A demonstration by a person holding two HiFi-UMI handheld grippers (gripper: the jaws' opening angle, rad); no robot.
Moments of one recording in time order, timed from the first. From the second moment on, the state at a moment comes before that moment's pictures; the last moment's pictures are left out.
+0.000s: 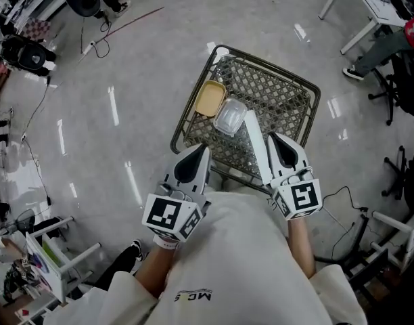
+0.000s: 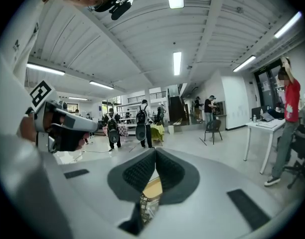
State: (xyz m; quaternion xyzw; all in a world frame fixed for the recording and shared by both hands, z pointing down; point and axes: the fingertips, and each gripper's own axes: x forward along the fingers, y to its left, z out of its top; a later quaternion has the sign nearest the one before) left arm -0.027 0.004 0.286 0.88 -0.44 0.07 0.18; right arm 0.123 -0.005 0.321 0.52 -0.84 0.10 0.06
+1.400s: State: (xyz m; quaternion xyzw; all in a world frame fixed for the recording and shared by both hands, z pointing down) left arm -0.038 -0.057 0.335 0.87 -0.44 0.09 0.21; right arm 0.111 -0.088 0.445 0.53 -0.82 0.17 0.14
